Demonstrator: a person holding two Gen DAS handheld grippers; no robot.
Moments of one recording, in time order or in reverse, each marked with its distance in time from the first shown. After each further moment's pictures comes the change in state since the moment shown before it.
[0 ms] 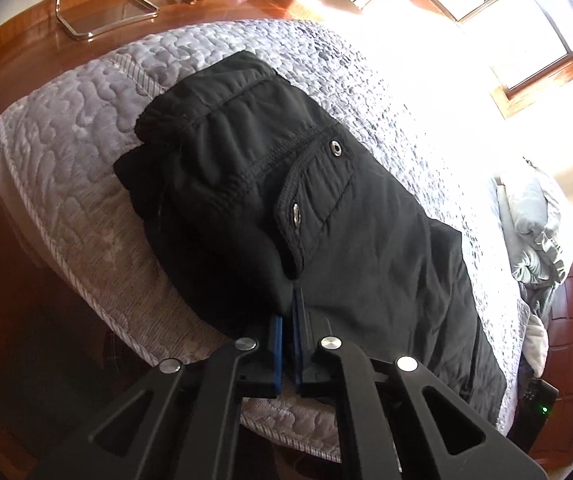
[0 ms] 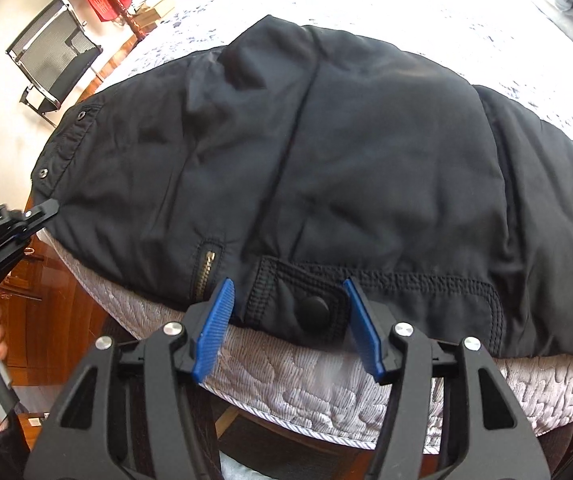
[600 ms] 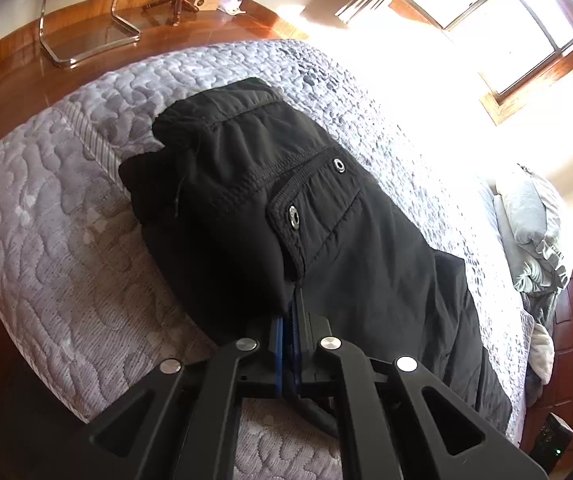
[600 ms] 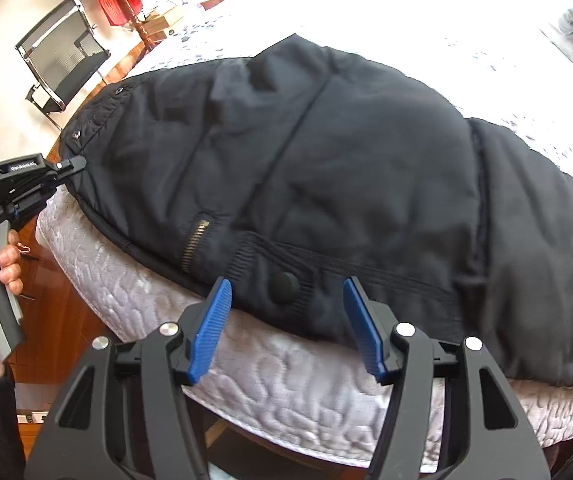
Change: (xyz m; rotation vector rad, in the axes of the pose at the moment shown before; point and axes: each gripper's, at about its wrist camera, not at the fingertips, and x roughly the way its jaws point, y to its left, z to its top) left arm 0.040 -0.020 0.050 0.044 -0.062 -0.009; right arm -0.010 -0.016 0.001 -0.044 -0.066 -0.020
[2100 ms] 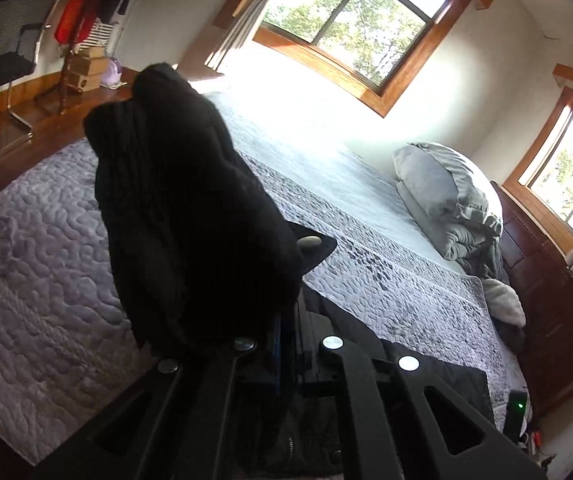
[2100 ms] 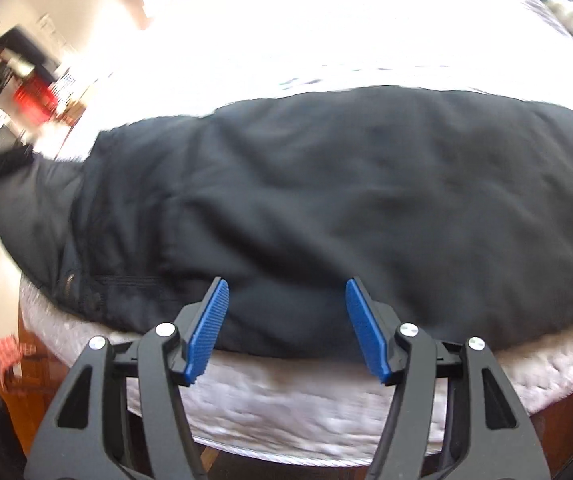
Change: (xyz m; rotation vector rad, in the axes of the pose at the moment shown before) left arm -0.044 -0.128 -0.009 0.304 -0.193 -0.254; right arm -0.054 -0.202 -0.055 0.406 -0.093 -0.071
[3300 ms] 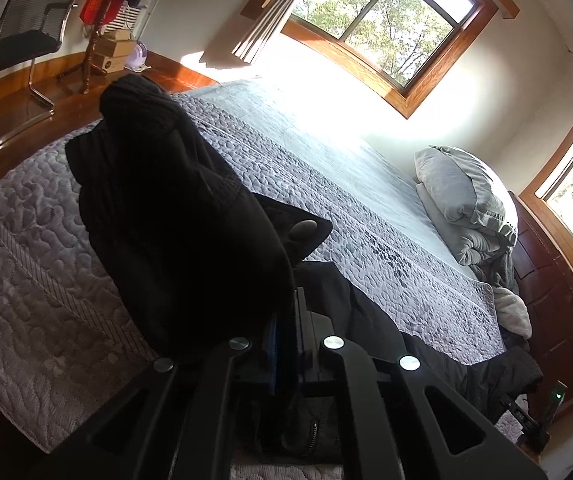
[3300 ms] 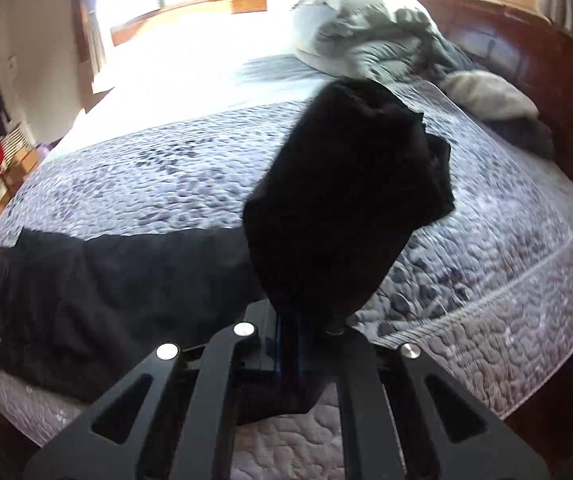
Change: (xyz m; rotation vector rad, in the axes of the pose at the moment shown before) left arm -0.001 0.015 -0.013 -0.048 0.029 0.041; right arm -0.083 -0.063 0.021 -0.084 -0.385 -0.264
